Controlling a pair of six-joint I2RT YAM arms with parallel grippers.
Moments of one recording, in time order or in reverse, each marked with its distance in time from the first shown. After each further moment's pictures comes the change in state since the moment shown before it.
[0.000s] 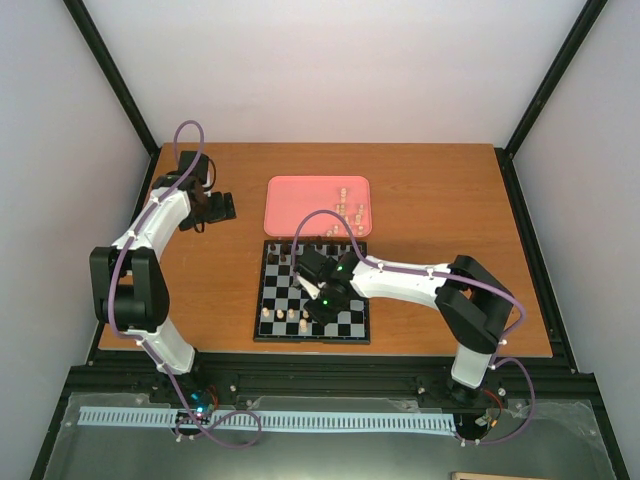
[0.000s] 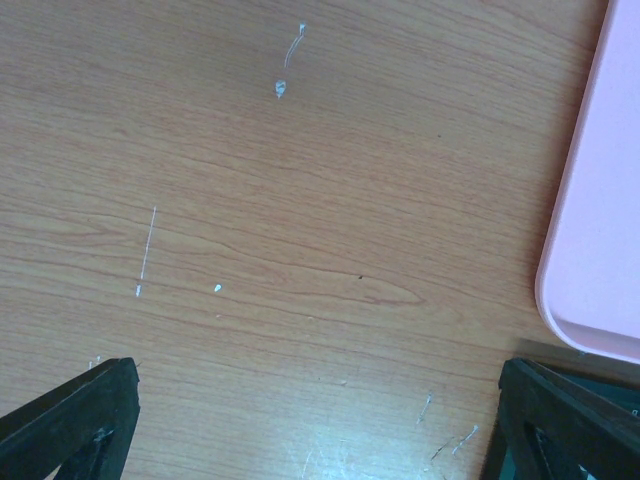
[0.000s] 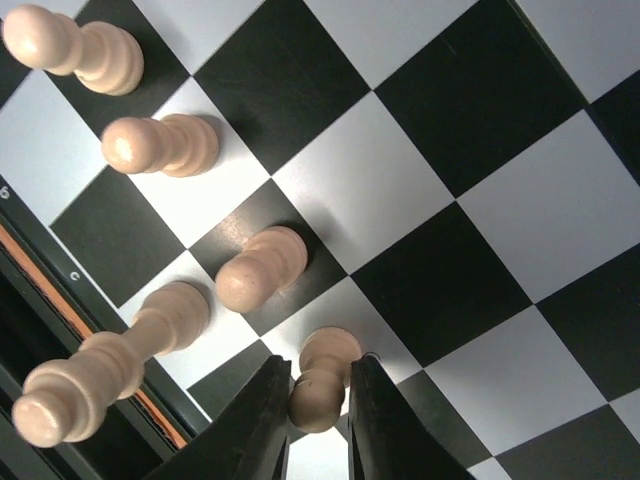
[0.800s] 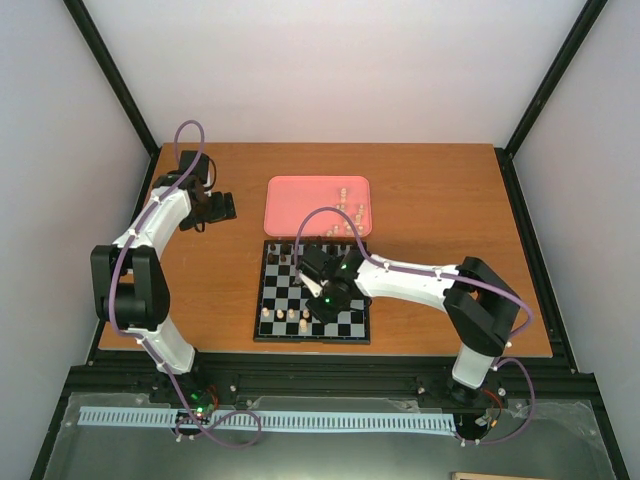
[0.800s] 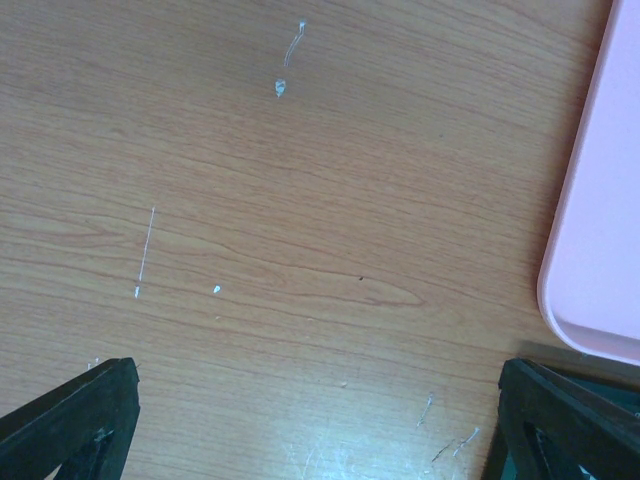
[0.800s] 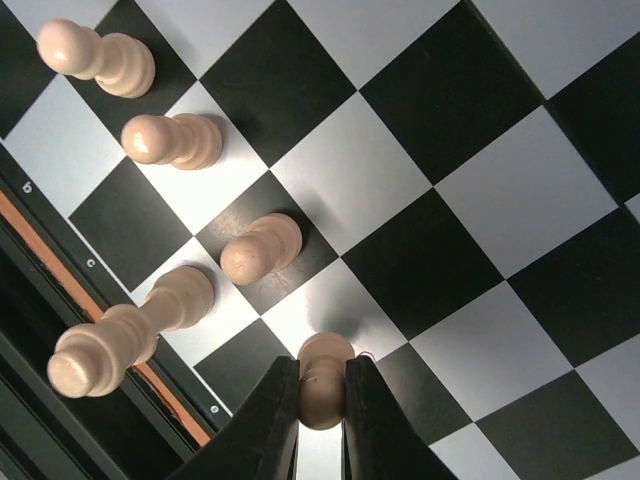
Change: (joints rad) left arm 0.000 0.011 0.008 -0.004 0.000 0.000; right arm -0.006 -0.042 0.002 -0.024 0.006 0.001
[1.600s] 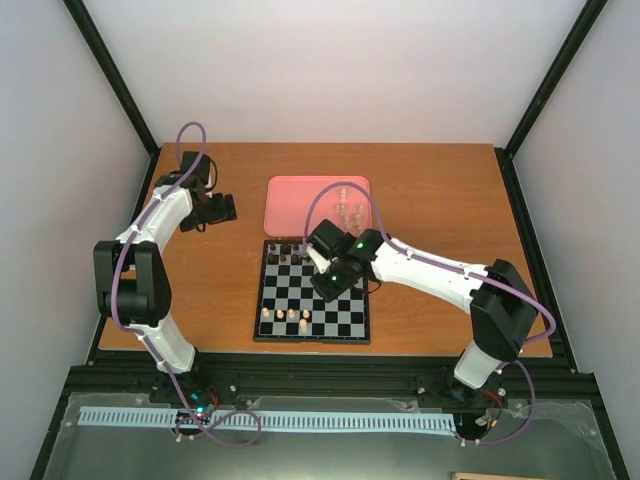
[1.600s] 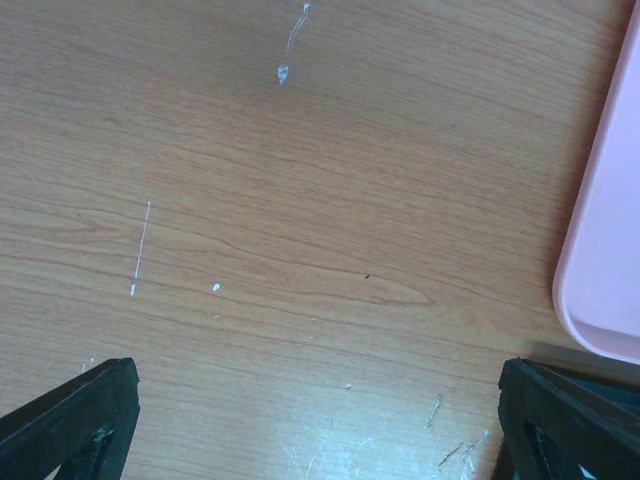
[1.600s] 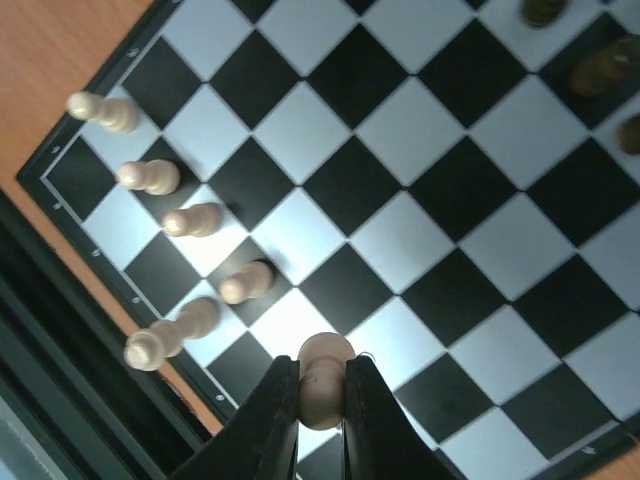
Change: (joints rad) left arm 0.004 0.033 0.007 -0.008 0.000 0.000; right arm -0.105 -0.078 0.104 -0.098 0.001 -0.007
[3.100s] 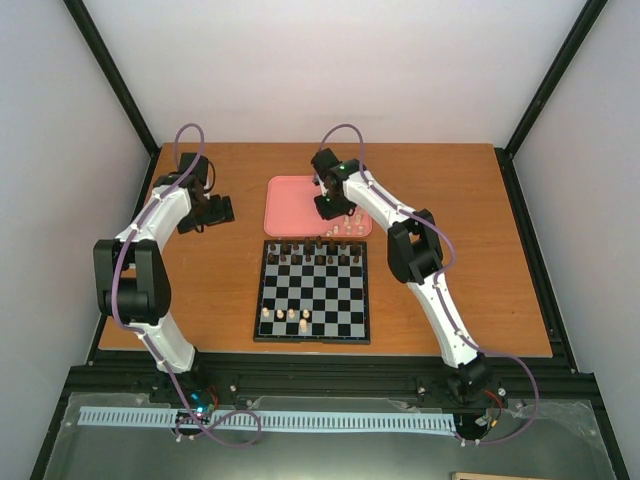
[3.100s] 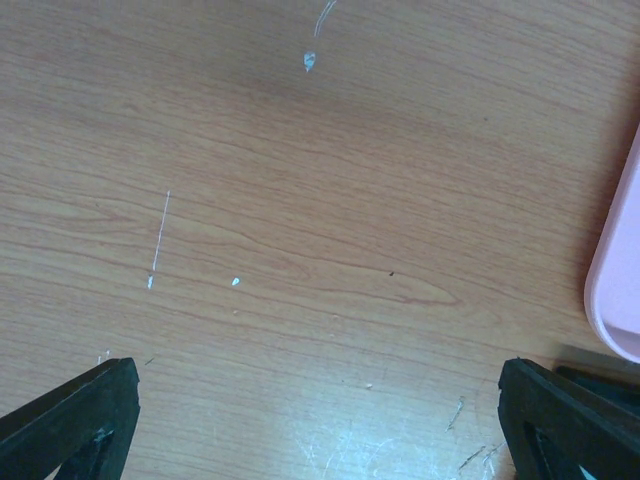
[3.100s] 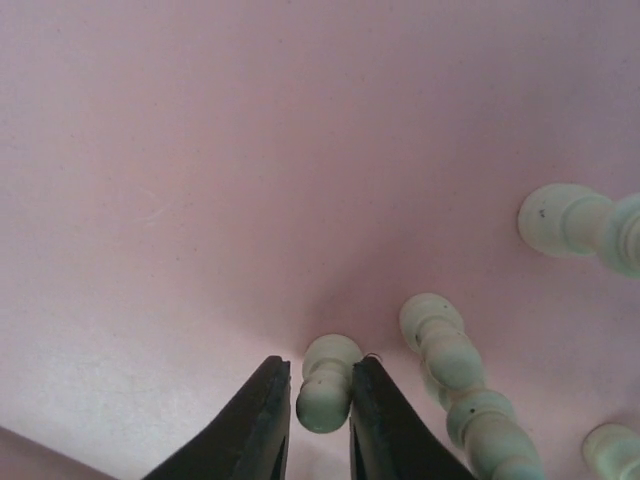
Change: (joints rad) left arm 0.014 0.005 -0.008 -0.009 -0.010 0.000; right arm -0.356 0.909 1.090 -0.238 0.164 -0.097
